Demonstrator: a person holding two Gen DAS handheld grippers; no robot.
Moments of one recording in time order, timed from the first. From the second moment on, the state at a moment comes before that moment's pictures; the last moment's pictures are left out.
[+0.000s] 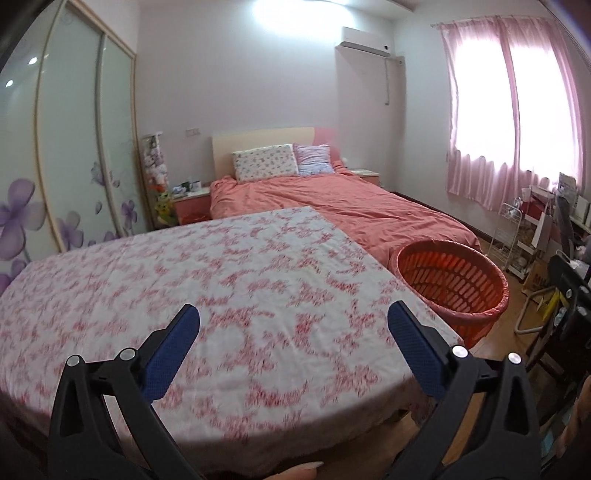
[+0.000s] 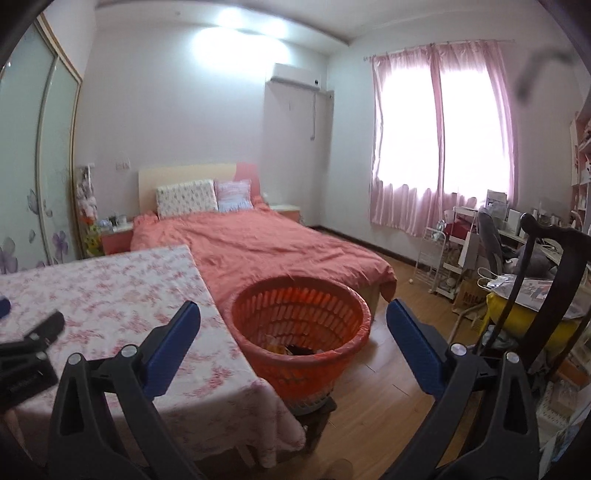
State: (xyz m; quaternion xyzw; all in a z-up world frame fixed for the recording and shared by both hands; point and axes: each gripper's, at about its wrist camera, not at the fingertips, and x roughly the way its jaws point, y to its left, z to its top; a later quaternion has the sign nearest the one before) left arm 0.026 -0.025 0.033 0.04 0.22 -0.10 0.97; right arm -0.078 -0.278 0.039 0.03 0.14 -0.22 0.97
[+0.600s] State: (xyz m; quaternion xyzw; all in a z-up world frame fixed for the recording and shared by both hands) left arm -0.015 0.011 0.011 0.01 0.23 0.01 0.97; right arm -0.090 -0.244 0.018 0.03 0.22 -0.25 0.94
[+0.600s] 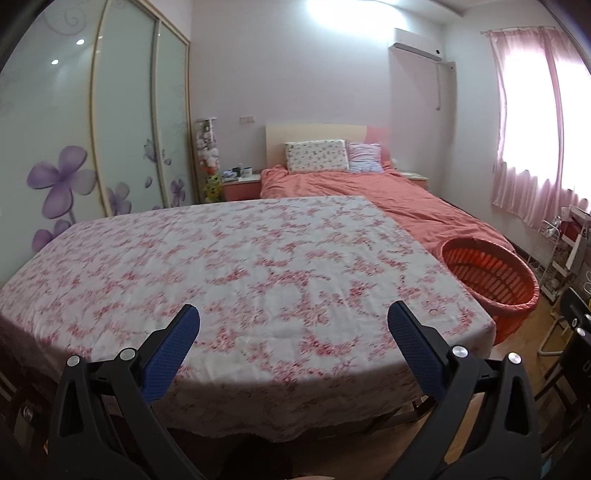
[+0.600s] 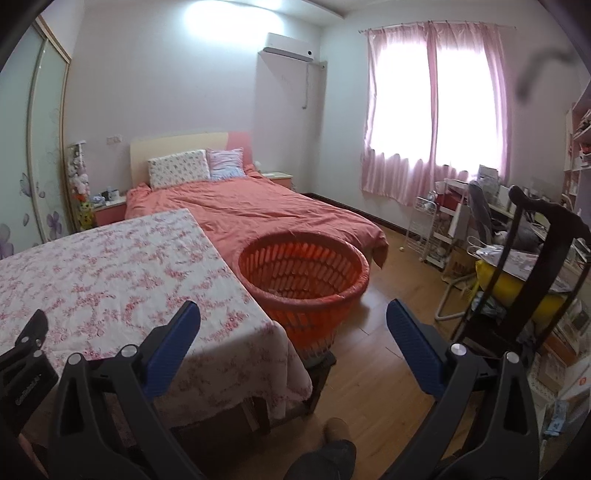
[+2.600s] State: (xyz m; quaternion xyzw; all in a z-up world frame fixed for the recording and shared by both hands) left arm -0.031 0.016 0.007 -0.02 0.24 0.00 0.97; right arm -0.091 -0.233 -0.004 0.04 0.23 -0.25 0.94
